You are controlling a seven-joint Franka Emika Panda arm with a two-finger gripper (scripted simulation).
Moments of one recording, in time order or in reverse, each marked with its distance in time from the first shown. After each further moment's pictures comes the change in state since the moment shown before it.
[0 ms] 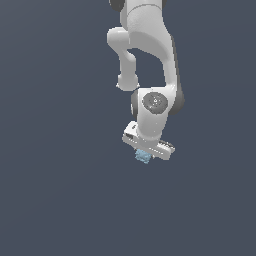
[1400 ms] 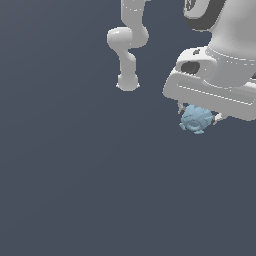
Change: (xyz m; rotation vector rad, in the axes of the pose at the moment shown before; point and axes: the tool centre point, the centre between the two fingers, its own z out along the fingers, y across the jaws) arm -0.022 -0.111 -0.264 0.001 0.002 0.000
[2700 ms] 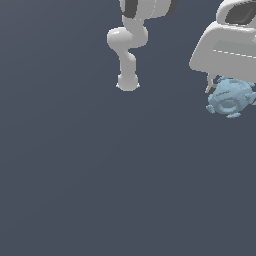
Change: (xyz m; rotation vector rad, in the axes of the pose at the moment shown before) arm -0.002 -0.036 -0.078 0.000 -0.001 0.000
